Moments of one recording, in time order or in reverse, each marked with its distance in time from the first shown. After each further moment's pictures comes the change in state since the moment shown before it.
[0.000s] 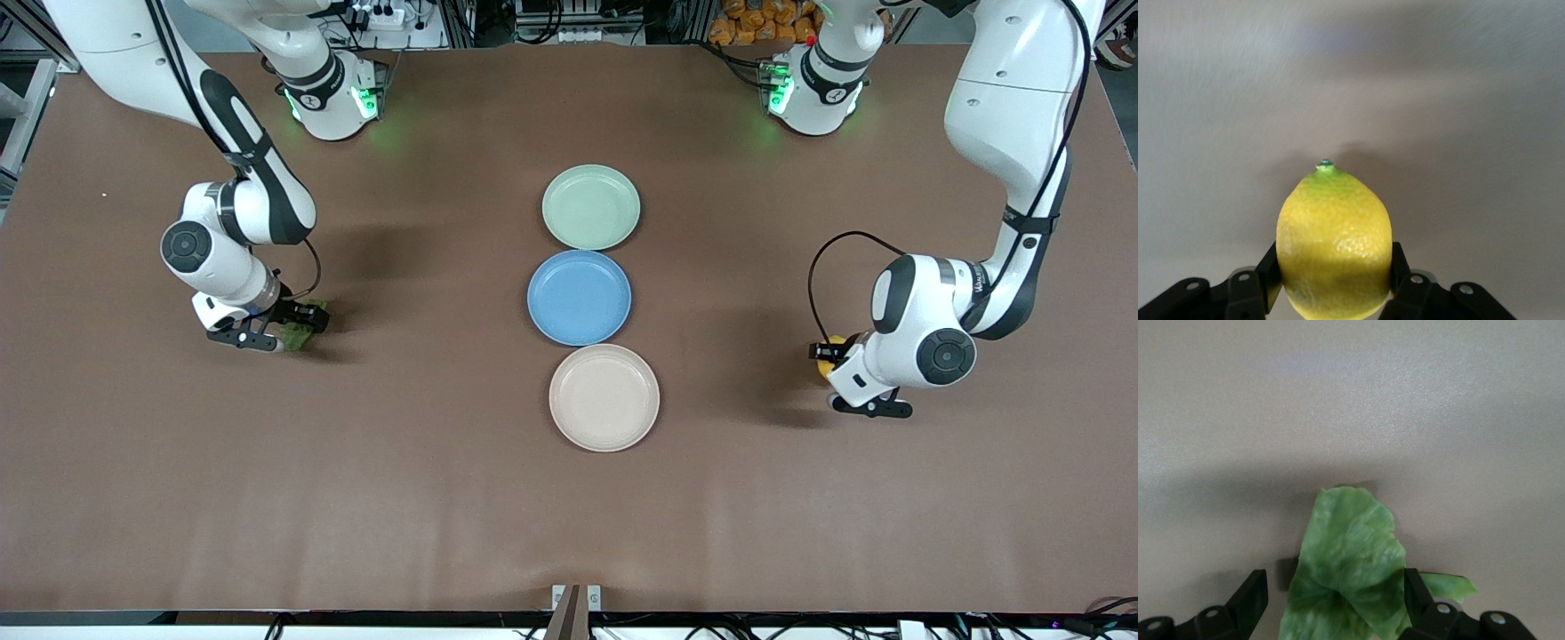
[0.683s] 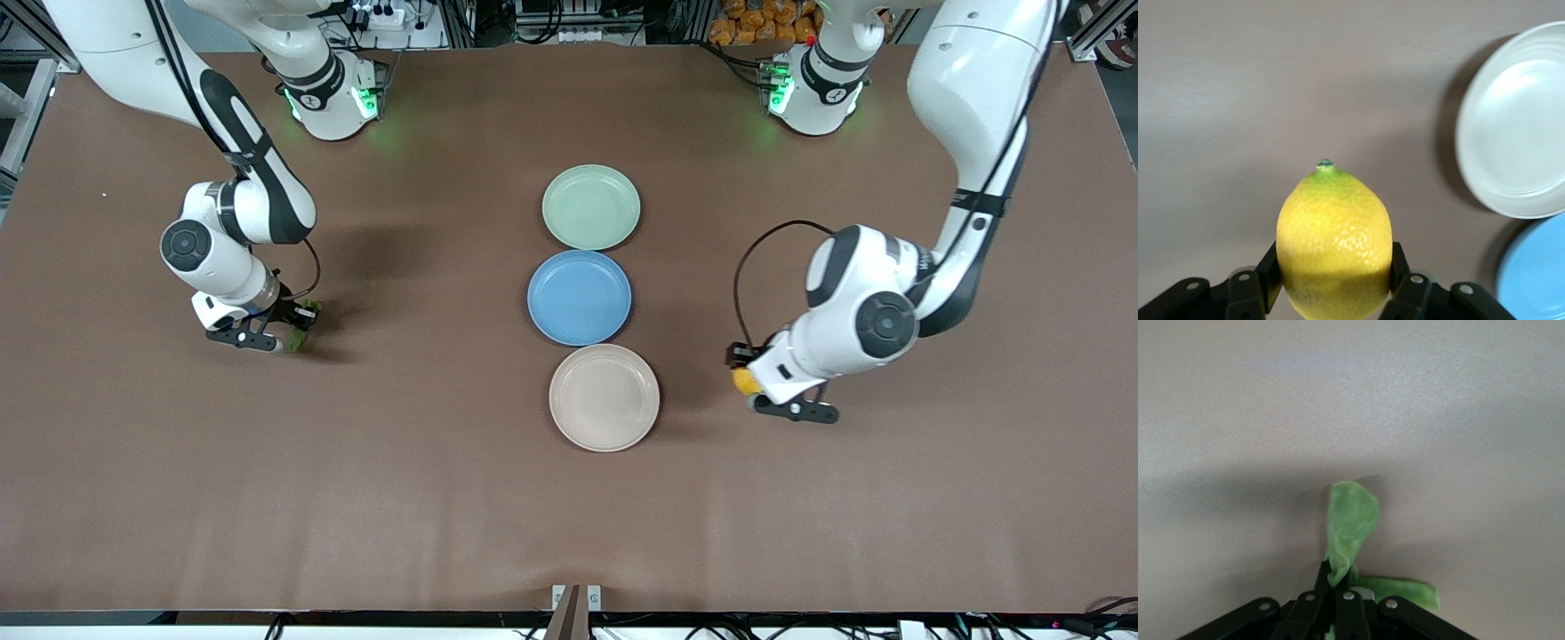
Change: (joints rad) left arm -0.077 -0.015 -0.193 0.144 -0.090 -0.001 -0.169; right arm -0.001 -0.007 -0.001 0.011 0.000 -0.026 -0.001
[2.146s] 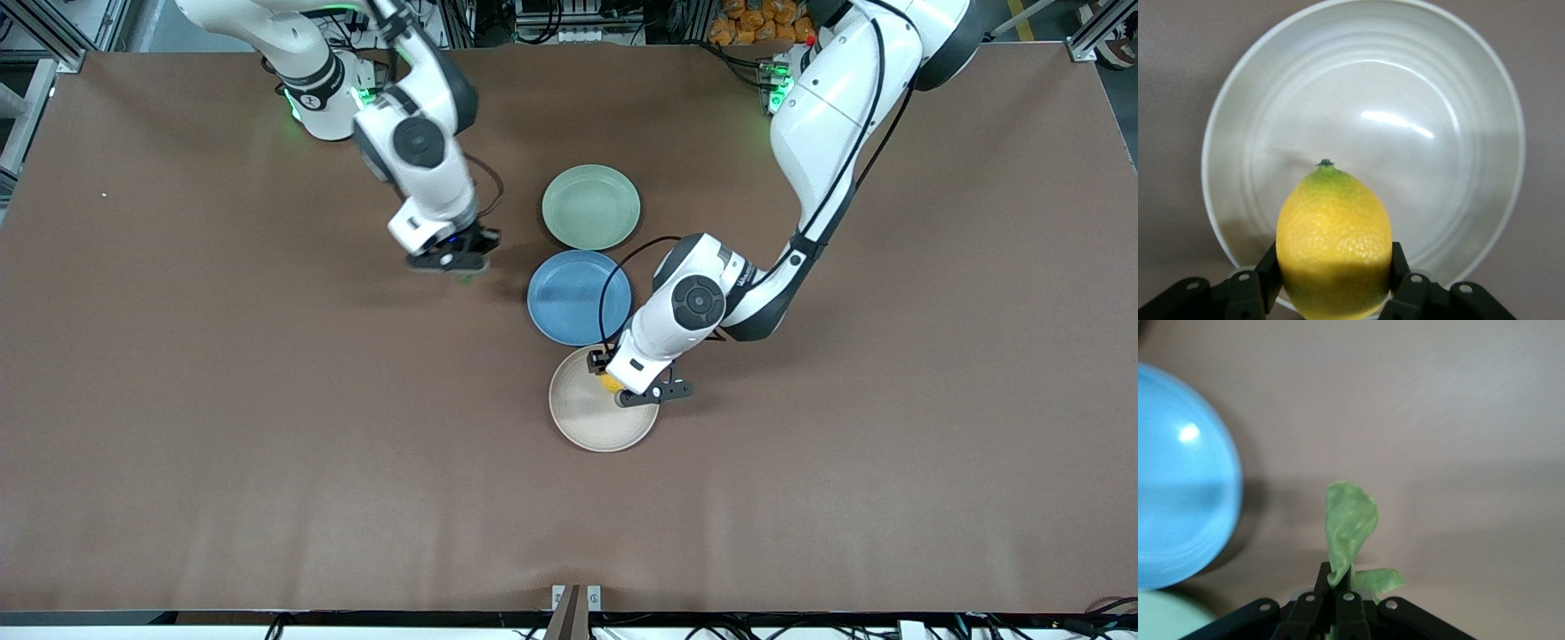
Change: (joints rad) left arm -0.275 0.261 0.029 0.112 -0.008 0.329 -0.519; right arm 0.518 -0.124 0.249 0.149 0.004 -0.277 0.614
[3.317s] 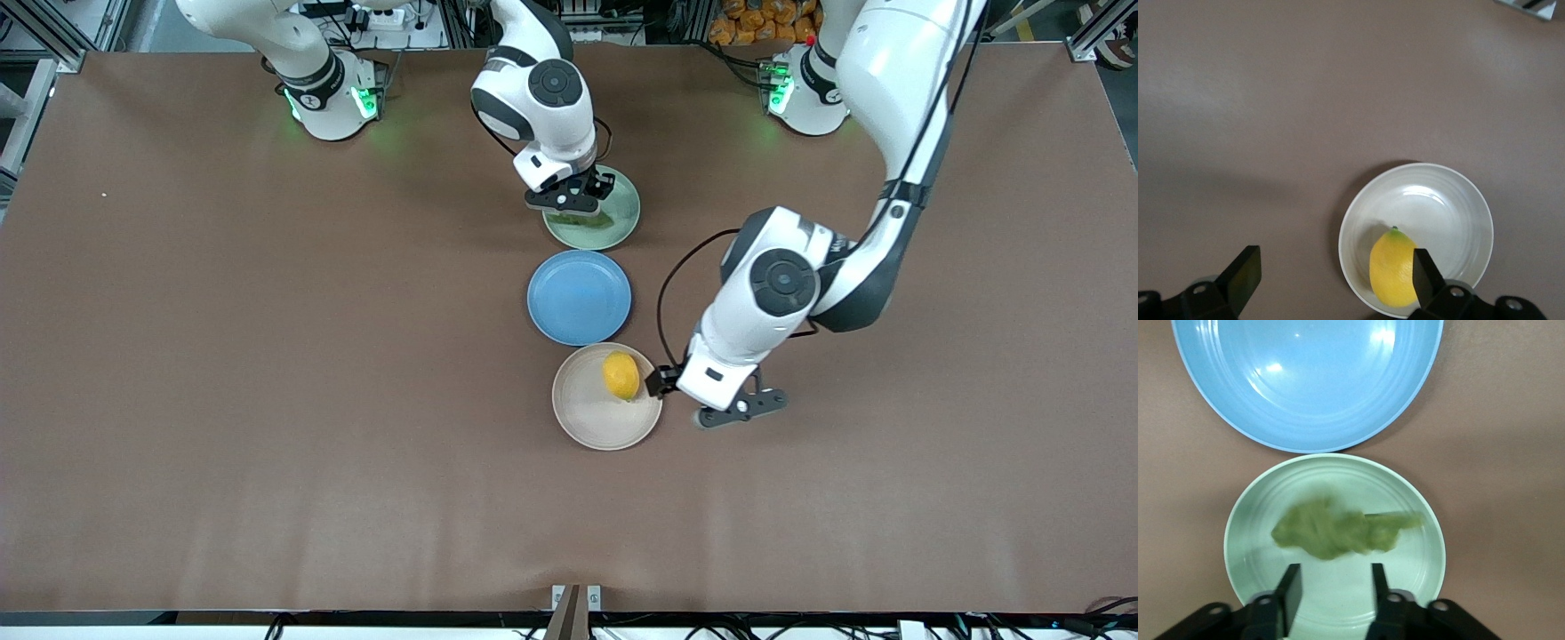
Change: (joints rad) left arm 0.049 -0.235 0.106 0.047 0.061 -0.235 -0.023; right arm 0.123 0.198 0.168 0.228 0.001 0.000 0.408
